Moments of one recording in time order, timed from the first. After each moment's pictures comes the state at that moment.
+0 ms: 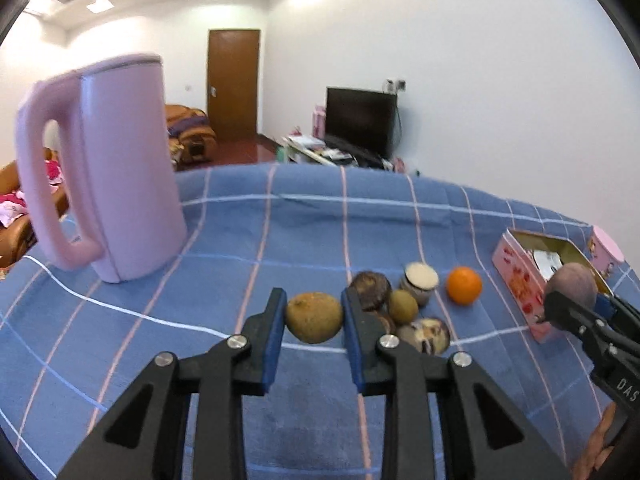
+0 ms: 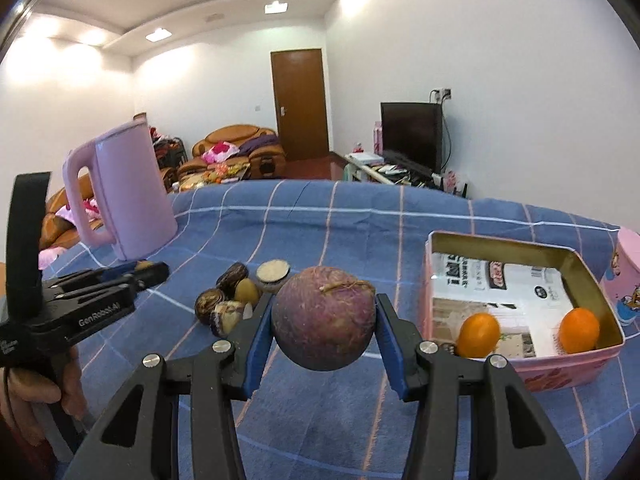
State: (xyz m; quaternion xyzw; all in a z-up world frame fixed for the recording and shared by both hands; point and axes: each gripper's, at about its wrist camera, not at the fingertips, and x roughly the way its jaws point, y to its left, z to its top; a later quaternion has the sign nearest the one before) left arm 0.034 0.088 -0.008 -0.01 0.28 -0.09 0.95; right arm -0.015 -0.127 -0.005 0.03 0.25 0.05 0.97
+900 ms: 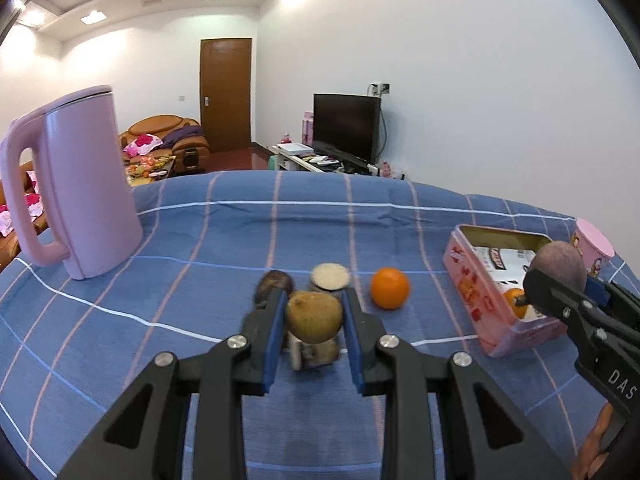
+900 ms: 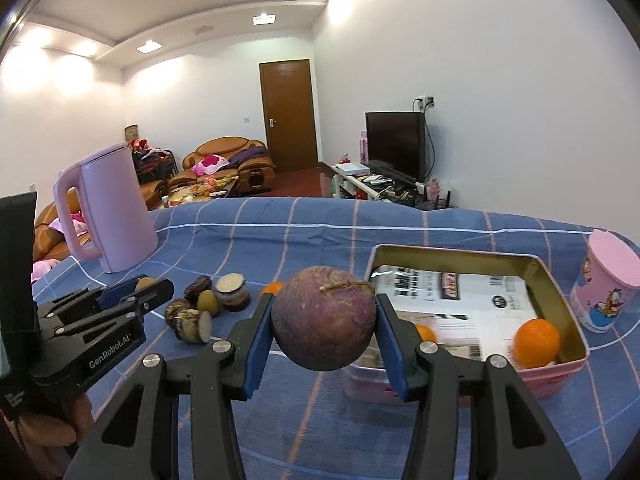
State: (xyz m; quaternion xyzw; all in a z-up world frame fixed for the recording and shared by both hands) left arm 0.011 0.007 -0.006 0.00 0.28 -0.10 0.96; right arm -0.028 -0.177 0.004 0.03 0.24 0.03 0.97
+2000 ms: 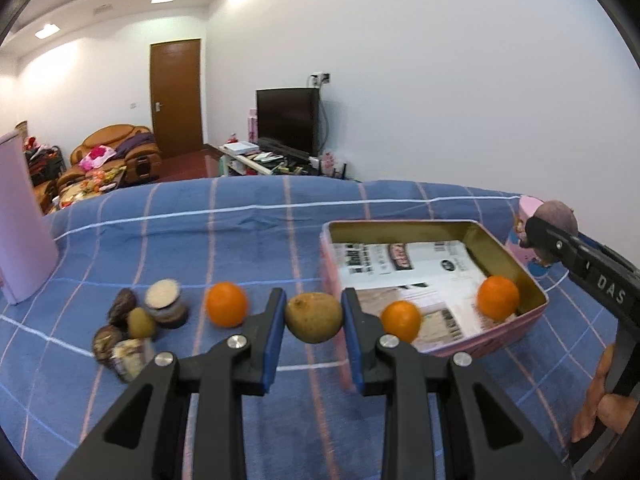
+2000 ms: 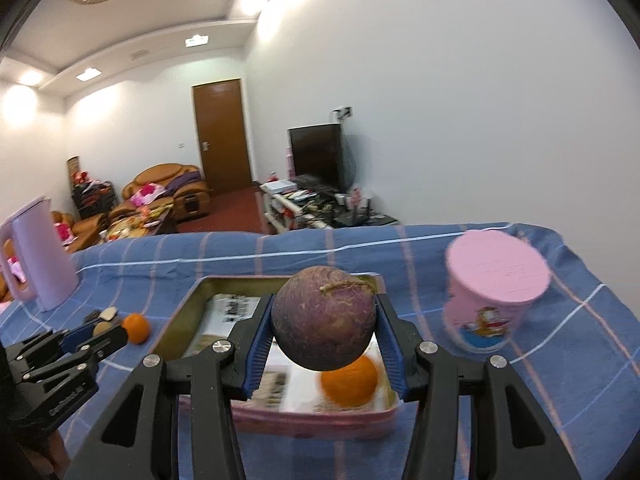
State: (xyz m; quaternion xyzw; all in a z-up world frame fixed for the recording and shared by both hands) left arm 0.008 -0.115 -0.002 0.03 0.28 -0.18 0.94; right arm -0.046 -0.323 0.020 0.06 0.21 -0.10 0.97
